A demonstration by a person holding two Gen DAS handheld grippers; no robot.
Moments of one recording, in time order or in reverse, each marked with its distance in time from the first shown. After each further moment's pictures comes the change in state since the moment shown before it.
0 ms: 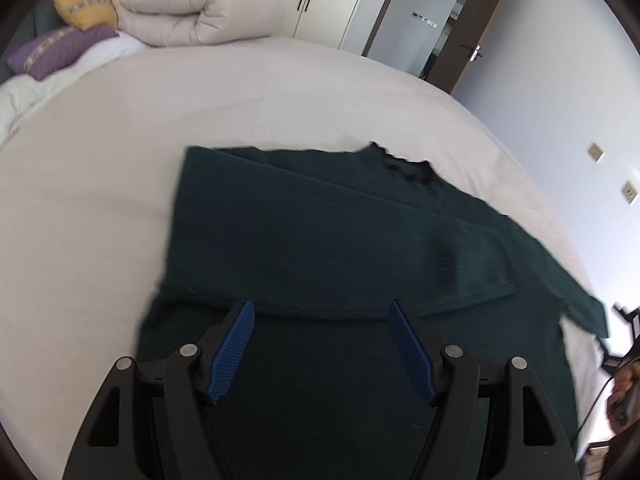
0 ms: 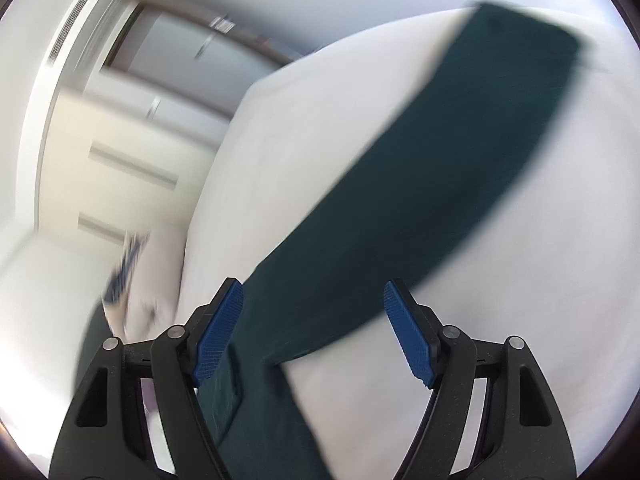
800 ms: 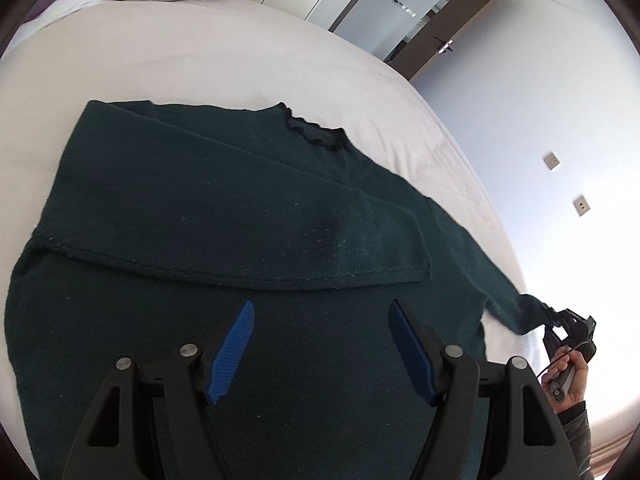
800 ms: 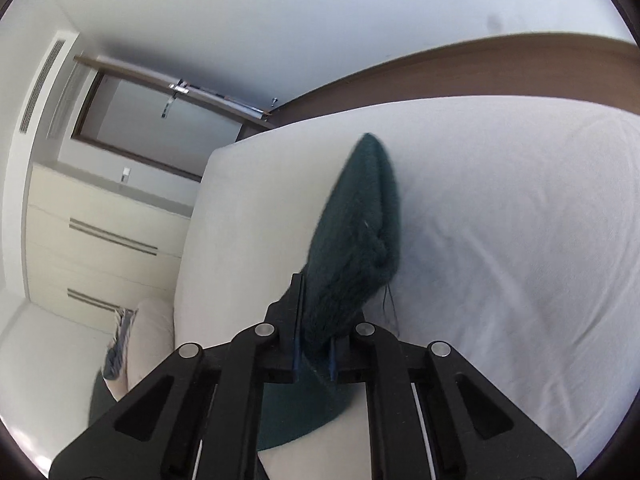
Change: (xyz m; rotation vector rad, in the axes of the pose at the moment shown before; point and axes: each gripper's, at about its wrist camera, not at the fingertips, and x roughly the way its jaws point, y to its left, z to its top) left arm 0.018 -0.060 -0.006 -0.089 0.109 -0.237; right arm 0.017 -0.006 0.046 0.075 -0.132 -0.054
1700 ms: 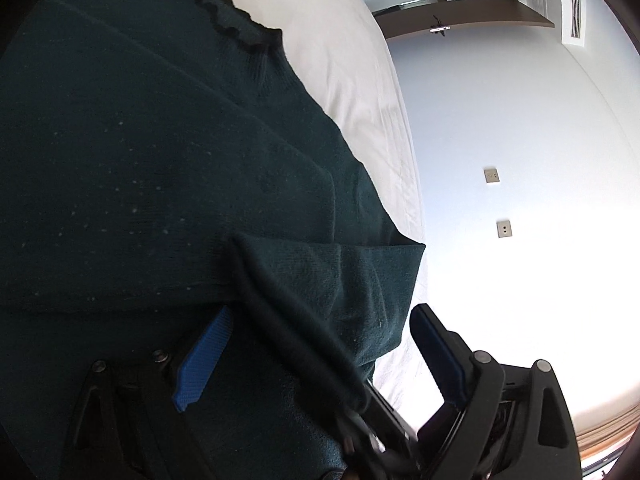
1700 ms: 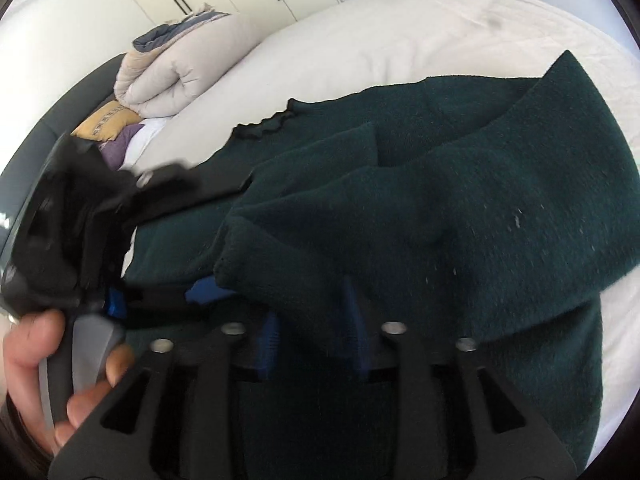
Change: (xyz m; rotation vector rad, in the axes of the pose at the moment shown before) left arm 0.109 -0.025 0.023 -0.267 0.287 -0.387; right arm 0.127 0.166 -0.360 -0.881 0.518 0.096
